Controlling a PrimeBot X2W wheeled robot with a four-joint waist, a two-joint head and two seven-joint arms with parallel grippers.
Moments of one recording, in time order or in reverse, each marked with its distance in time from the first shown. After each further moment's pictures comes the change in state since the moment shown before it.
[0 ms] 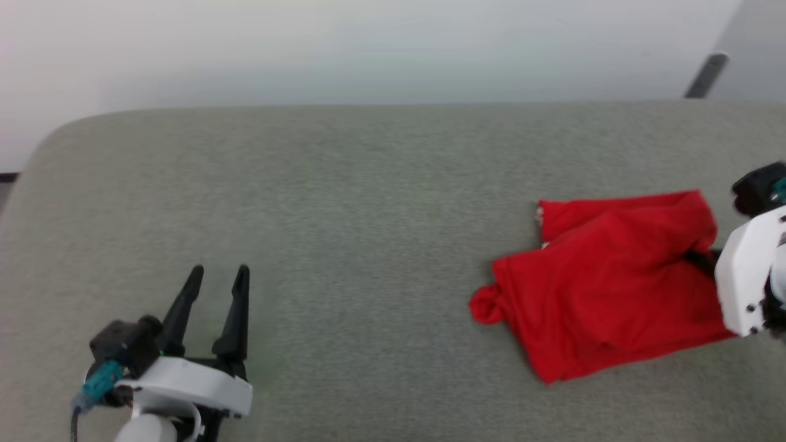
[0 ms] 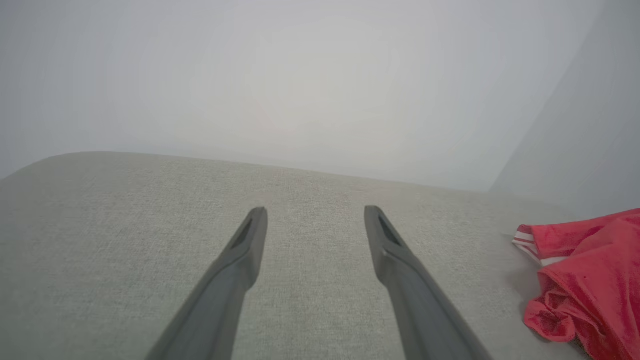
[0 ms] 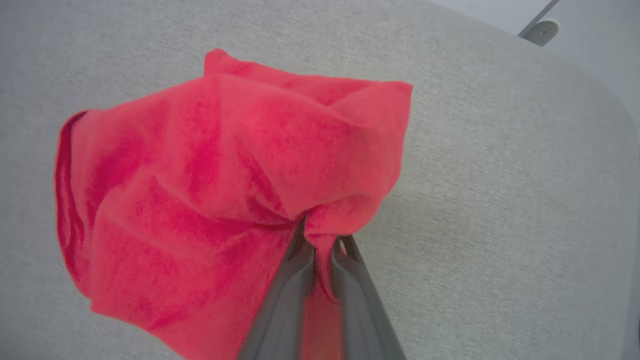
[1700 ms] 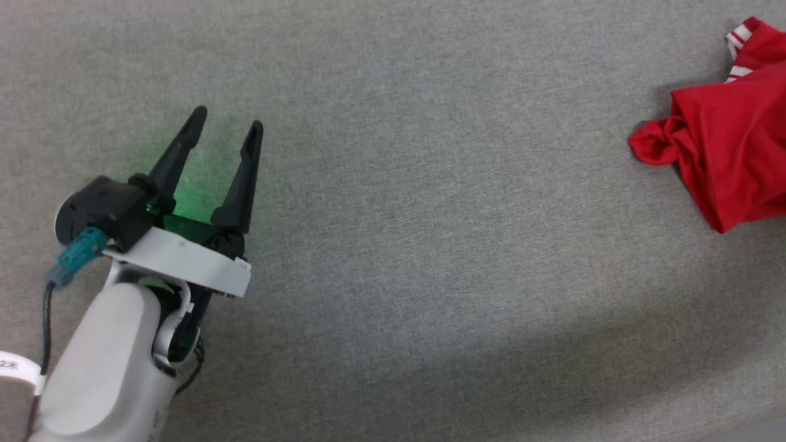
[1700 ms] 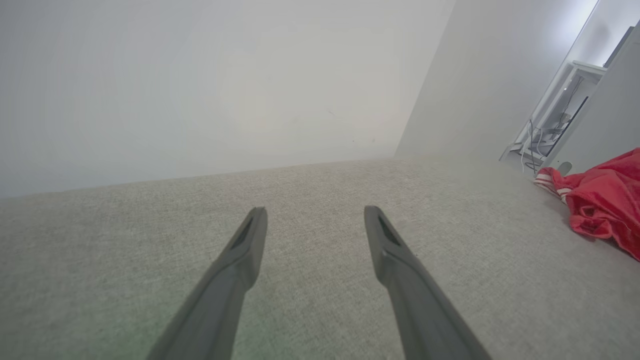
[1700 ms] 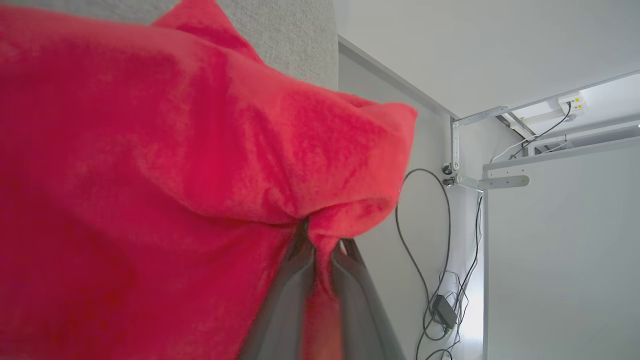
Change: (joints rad) left arm -0.356 0.120 -0.128 -0.052 0.031 -0.023 0.041; right arm -0.469 -0.168 0.276 0.607 -0.213 0.000 -0.551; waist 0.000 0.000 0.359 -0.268
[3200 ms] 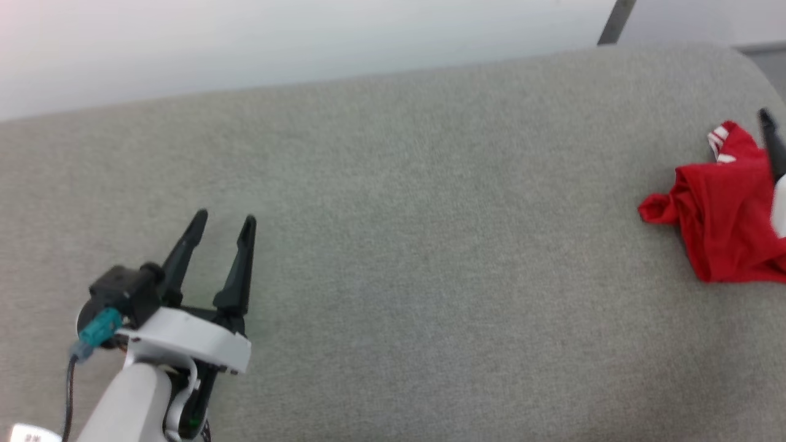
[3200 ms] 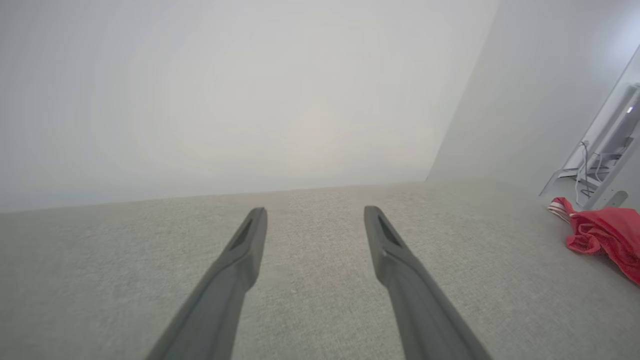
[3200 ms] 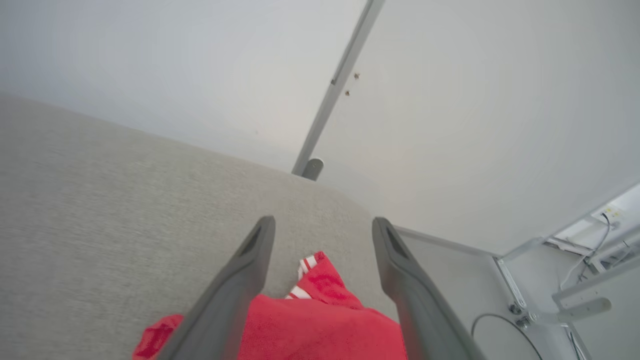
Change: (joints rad) left arm 0.186 -0.027 0.022 0.064 -0.046 0.028 -0.038; right arm 0.007 0.249 -0.110 0.221 -0.051 0.000 -0.413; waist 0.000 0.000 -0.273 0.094
